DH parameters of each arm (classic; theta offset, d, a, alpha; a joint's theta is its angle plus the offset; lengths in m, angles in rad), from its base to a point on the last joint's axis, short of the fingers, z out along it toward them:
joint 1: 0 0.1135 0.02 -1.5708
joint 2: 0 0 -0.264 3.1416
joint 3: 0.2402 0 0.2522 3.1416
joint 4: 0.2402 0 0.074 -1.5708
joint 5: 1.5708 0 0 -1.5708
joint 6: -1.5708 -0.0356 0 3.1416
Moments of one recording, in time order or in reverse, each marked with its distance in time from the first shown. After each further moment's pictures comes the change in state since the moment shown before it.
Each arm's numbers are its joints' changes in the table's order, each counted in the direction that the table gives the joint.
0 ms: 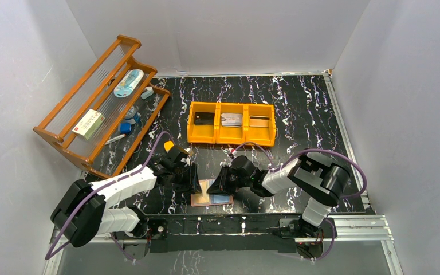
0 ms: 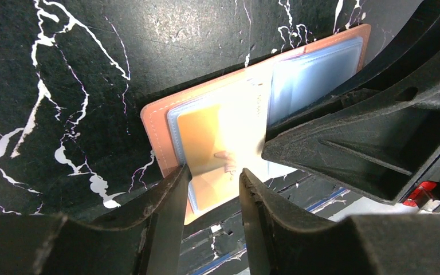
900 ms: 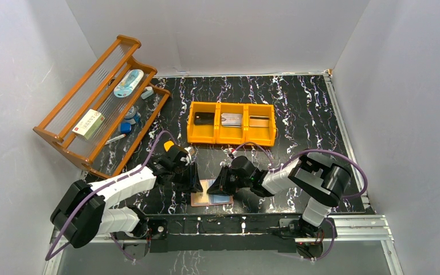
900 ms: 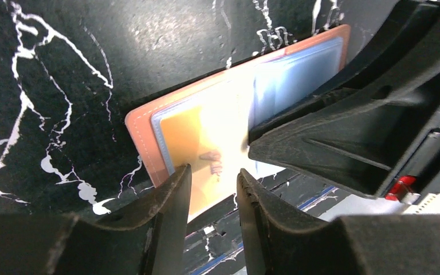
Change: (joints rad) left arm 0.012 -0.012 0.011 -0.019 0.037 -0.016; right arm 0.000 -0.005 0.000 0.011 0.014 0.007
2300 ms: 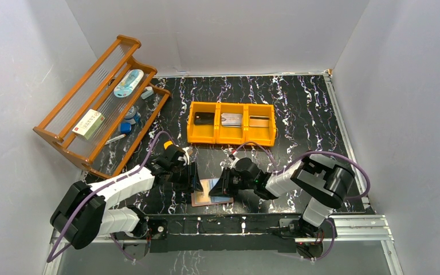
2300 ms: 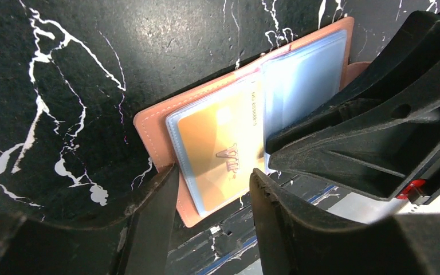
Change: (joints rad) left arm 0.040 -0.007 -0.026 -0.022 0.034 -0.035; right arm 0.001 -0.036 -0.064 -0.082 -0.039 0.081
